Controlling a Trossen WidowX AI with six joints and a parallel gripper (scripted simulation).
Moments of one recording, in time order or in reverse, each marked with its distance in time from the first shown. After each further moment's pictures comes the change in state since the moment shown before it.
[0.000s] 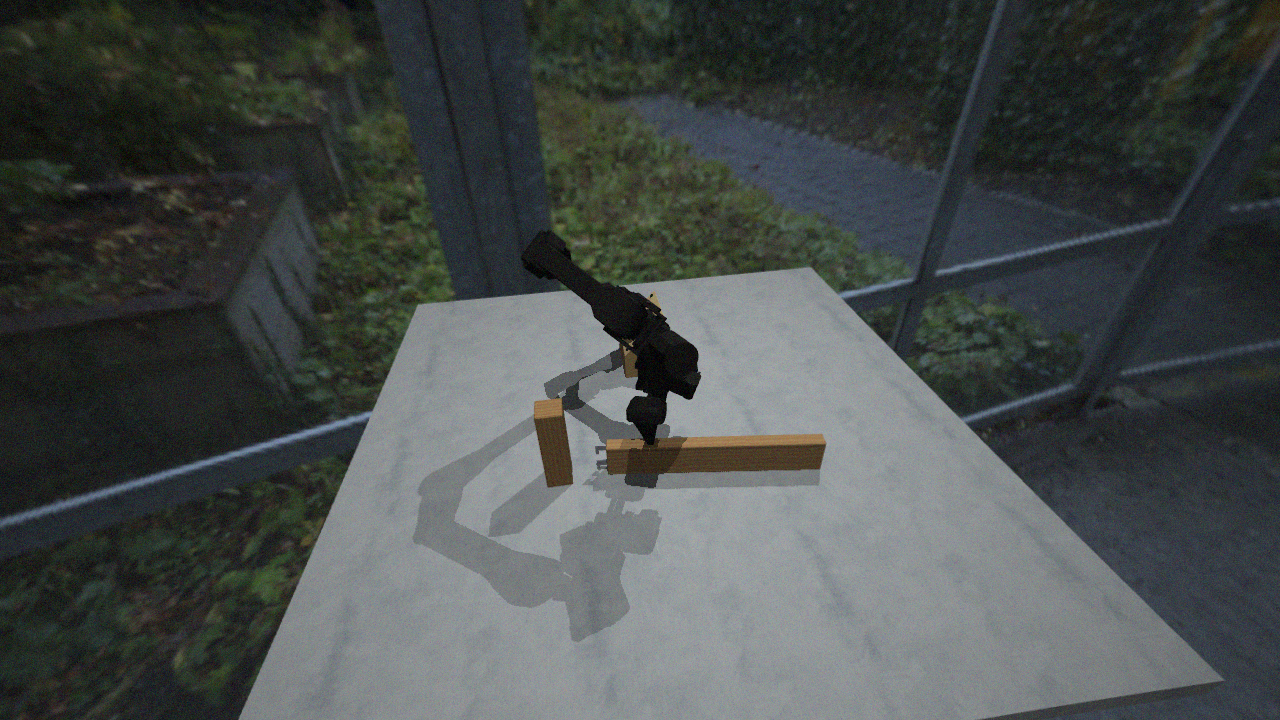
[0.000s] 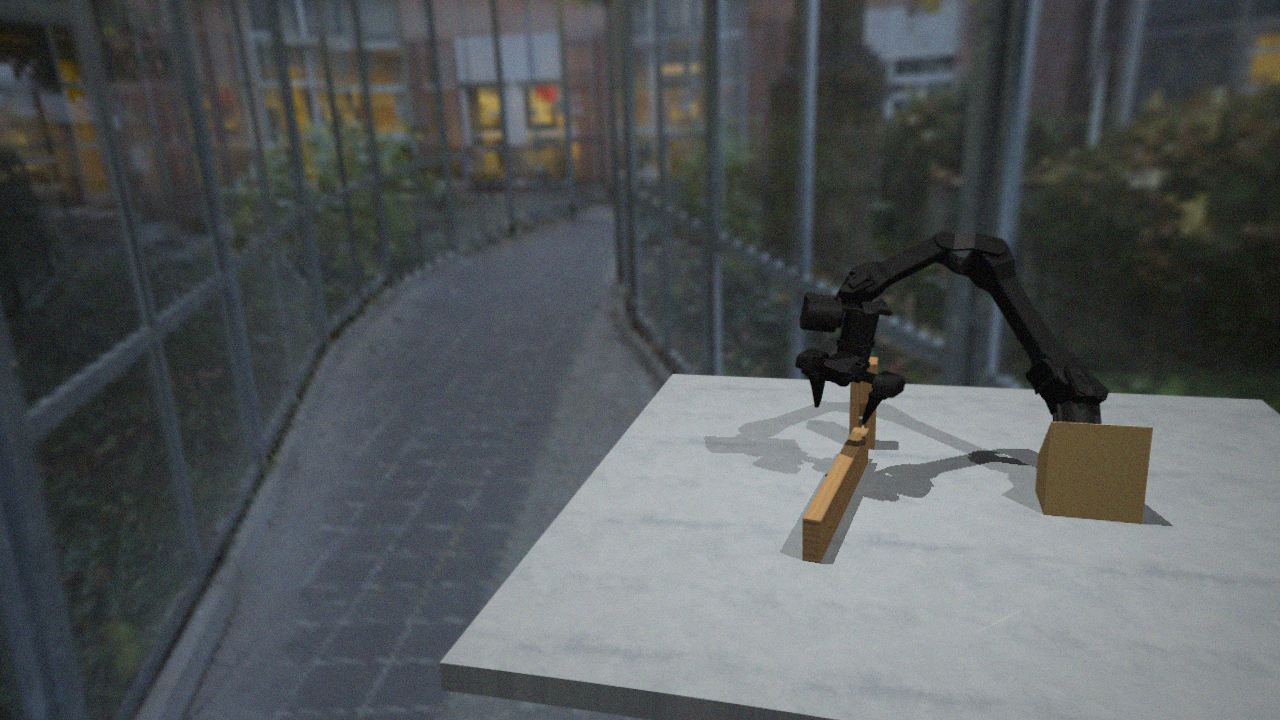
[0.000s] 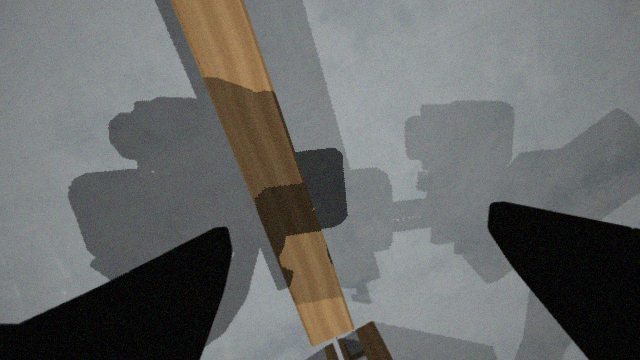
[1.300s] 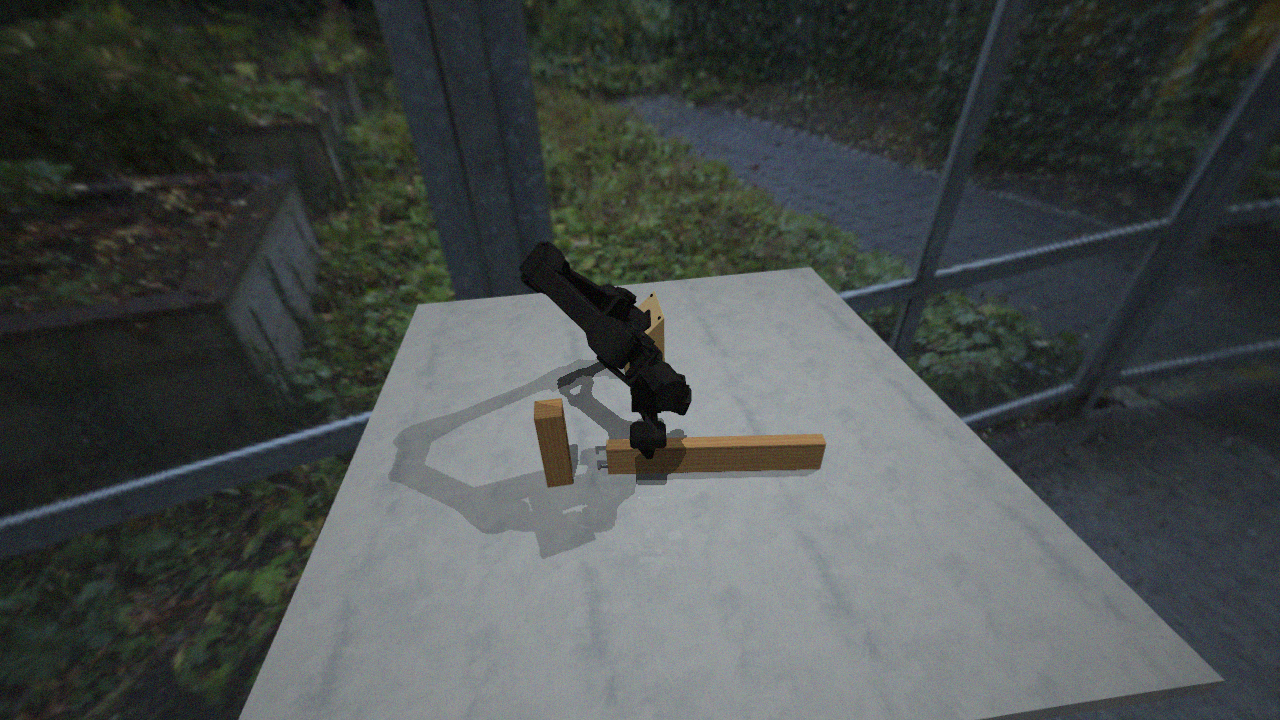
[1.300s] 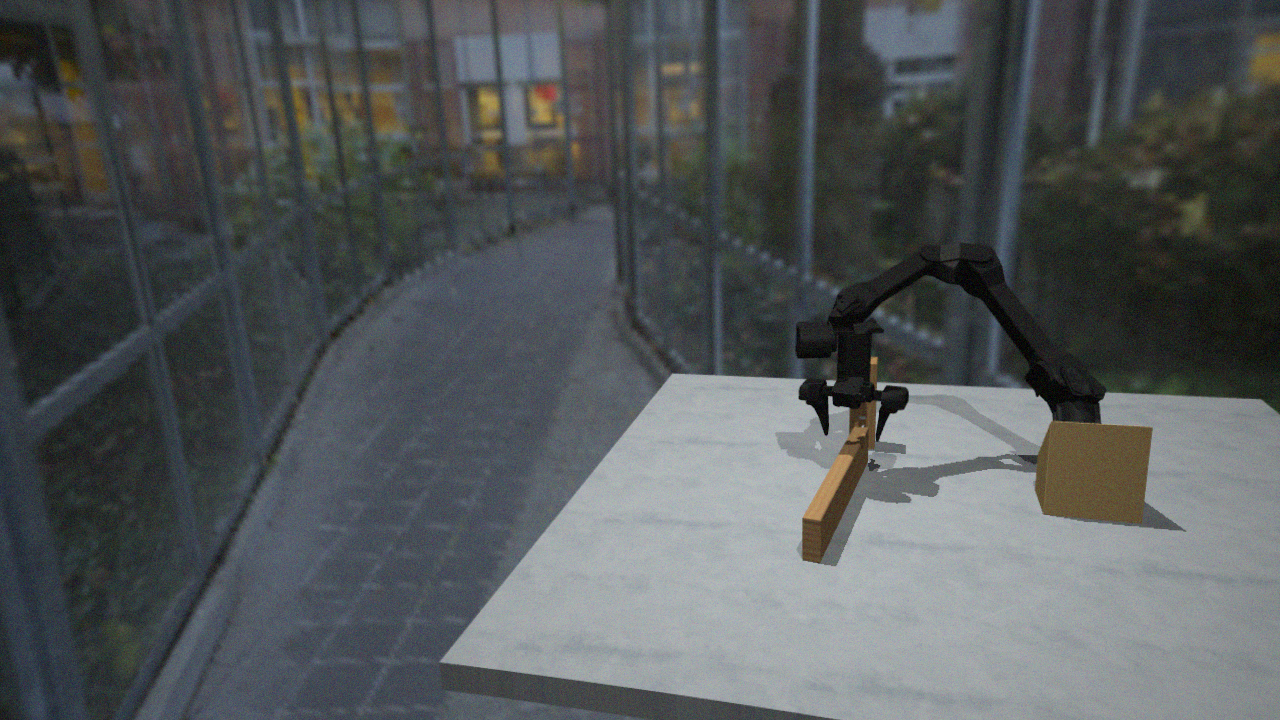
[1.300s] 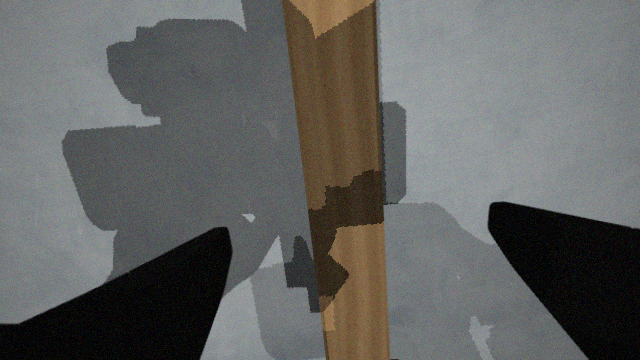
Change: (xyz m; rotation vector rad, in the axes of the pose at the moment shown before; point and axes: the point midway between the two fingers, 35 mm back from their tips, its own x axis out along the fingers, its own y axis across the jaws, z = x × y) arm 0.043 0.019 -0.017 -0.193 0.010 0.174
